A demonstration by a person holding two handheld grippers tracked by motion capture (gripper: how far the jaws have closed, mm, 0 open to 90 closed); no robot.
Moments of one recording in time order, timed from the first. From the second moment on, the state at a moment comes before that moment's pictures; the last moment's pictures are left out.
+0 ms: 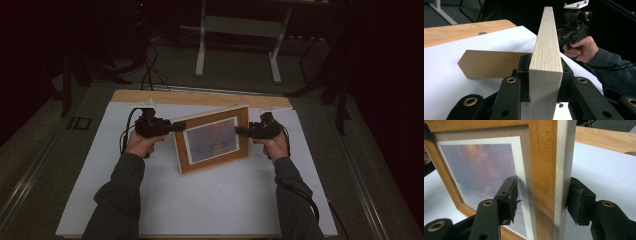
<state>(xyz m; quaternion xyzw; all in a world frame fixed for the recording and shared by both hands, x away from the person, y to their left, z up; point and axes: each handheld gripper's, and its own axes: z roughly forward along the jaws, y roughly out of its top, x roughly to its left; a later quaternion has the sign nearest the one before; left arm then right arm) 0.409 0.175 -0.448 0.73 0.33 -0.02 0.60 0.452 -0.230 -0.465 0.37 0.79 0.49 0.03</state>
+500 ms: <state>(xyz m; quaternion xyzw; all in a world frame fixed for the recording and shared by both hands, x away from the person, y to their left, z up) 0.397 0.182 -0.443 0.73 0.37 0.02 0.57 0.442 -0.240 -0.468 0.37 0.78 0.50 0.05</state>
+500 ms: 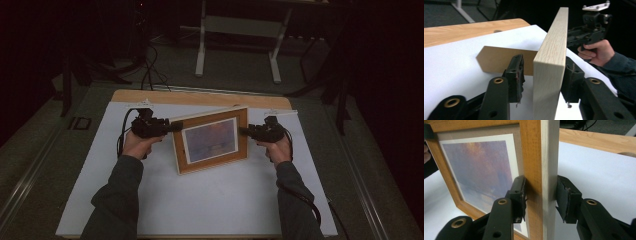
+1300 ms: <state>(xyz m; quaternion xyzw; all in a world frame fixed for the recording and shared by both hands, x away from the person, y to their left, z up) 0.366 0.176 -0.450 0.75 0.39 0.08 0.53 0.426 -0.241 -0.468 0.38 0.77 0.50 0.08</state>
